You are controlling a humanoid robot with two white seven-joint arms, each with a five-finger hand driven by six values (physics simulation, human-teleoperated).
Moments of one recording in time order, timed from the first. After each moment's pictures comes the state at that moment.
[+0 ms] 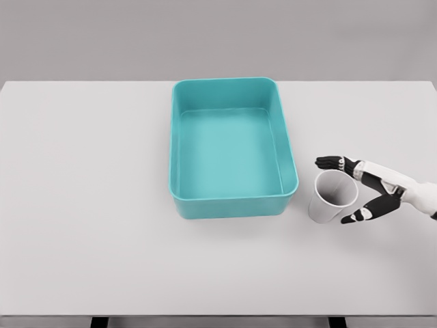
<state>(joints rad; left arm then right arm) 0.05 0.00 -0.12 -0.08 0.23 -0.03 -0.08 -0.35 -0.99 0.77 -1.35 -0.73 -0.56 0.61</state>
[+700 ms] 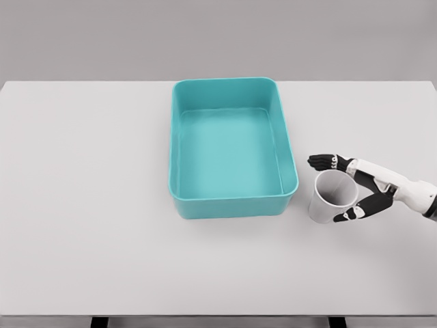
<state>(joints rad) 0.05 0.00 -0.12 -0.08 0.23 -0.03 -0.08 -0.36 -0.97 0.76 -1.37 -0.73 -0.55 0.61</state>
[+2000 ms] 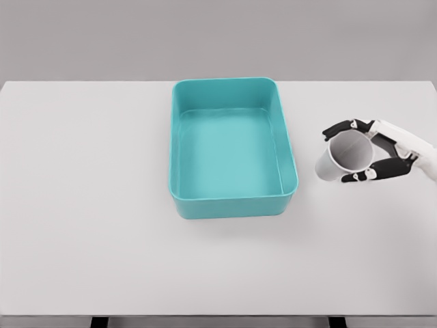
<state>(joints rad) 0.05 0.00 -0.12 -0.08 0.23 -0.03 -0.08 -0.37 -0.94 0.56 -1.39 -0.67 -0.61 0.61</state>
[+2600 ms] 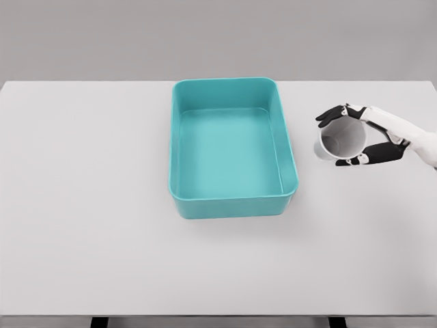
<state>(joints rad) 0.05 0.00 -0.12 -0.08 0.23 -0.03 -0.08 -0.39 -0.84 0.41 -1.39 -0.40 -0.61 0.61</state>
